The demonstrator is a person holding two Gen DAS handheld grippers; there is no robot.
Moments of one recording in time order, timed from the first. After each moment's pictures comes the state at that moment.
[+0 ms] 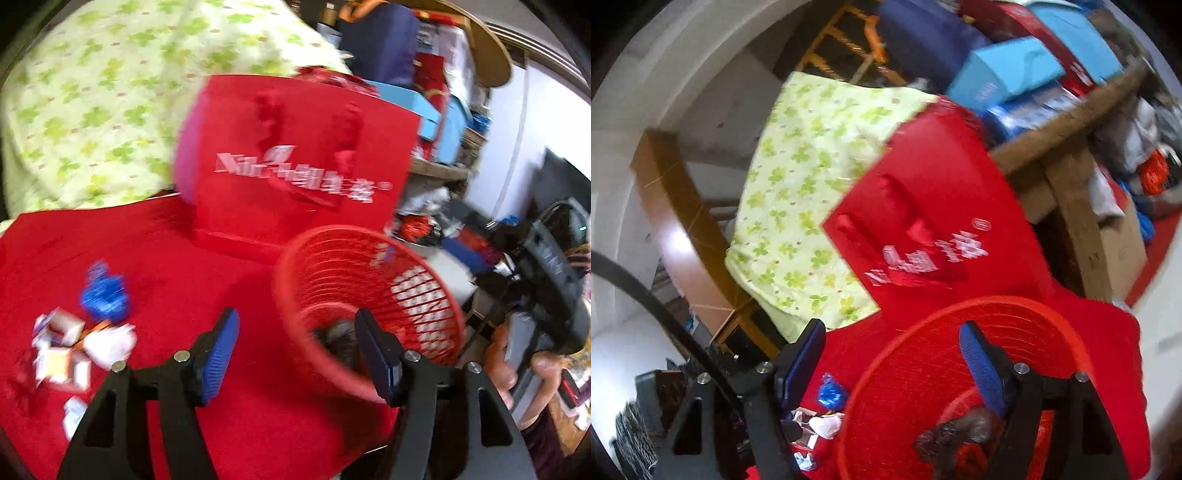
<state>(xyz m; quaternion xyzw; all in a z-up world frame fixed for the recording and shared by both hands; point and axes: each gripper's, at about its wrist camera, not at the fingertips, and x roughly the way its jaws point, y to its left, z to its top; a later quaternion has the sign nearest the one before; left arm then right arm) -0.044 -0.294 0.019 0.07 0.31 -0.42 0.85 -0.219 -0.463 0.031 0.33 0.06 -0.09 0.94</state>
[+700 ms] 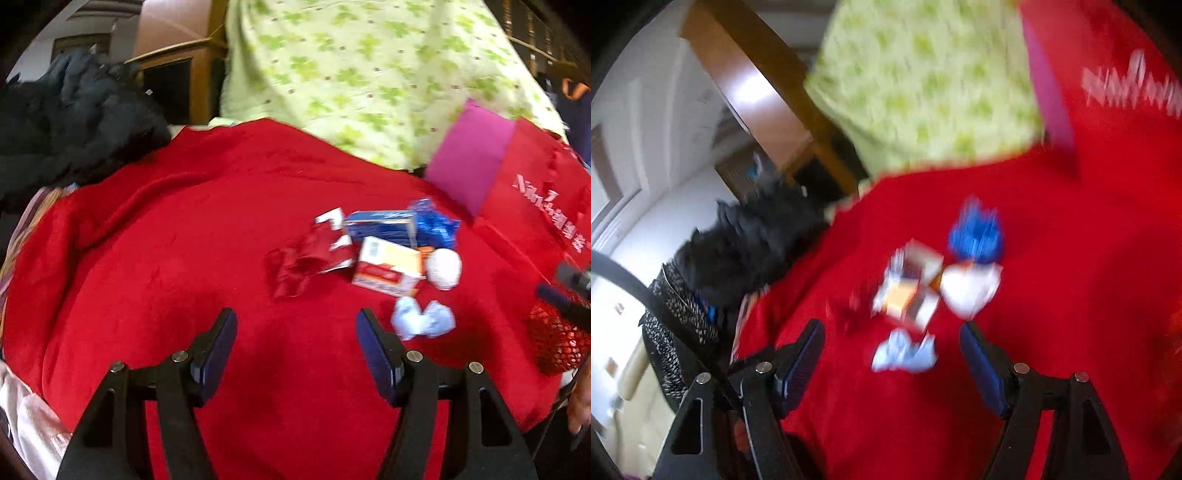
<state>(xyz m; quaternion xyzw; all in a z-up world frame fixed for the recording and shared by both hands) 0.027 0.016 -0.058 -0.02 0.36 -0.09 0.93 -0.025 -0.237 -0.026 0.27 0.33 0.16 0.89</state>
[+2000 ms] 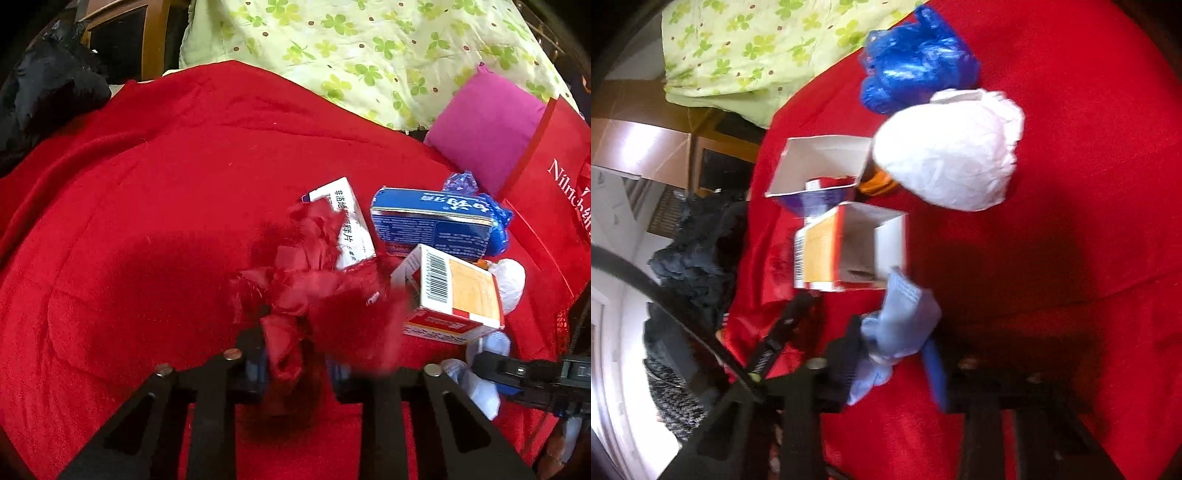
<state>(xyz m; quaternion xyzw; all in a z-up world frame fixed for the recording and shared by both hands) 0.157 -0.011 -0.124 -0.03 0.42 -0.17 0.89 0.079 -0.207 -0.149 0.44 0.47 0.06 0.77</state>
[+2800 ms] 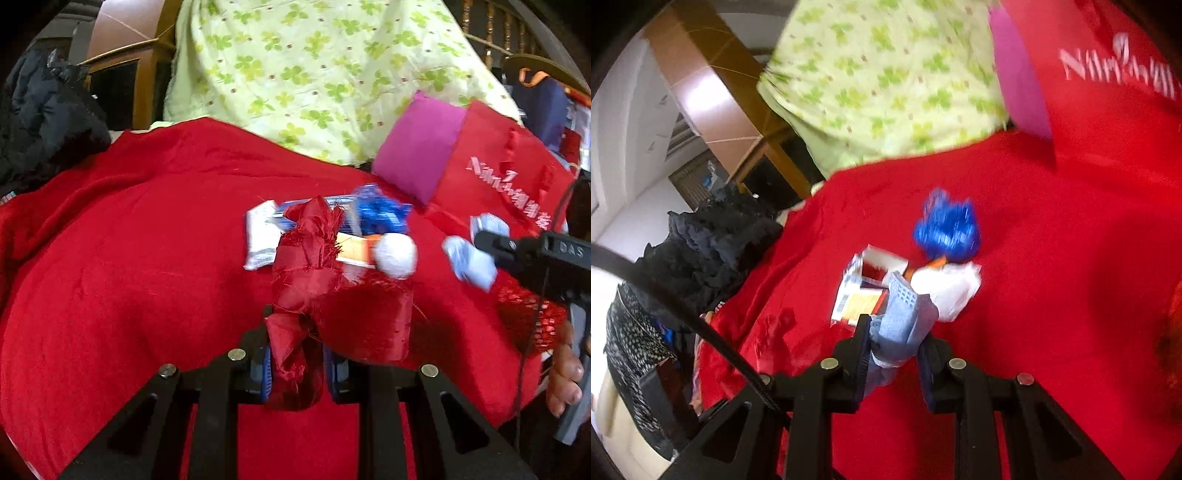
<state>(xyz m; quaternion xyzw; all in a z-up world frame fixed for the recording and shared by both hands) 0.028 -0.020 -0.078 -0.03 0.33 -0.22 0.92 -0.007 -0.242 -0.028 0.25 0.31 0.06 0.91</state>
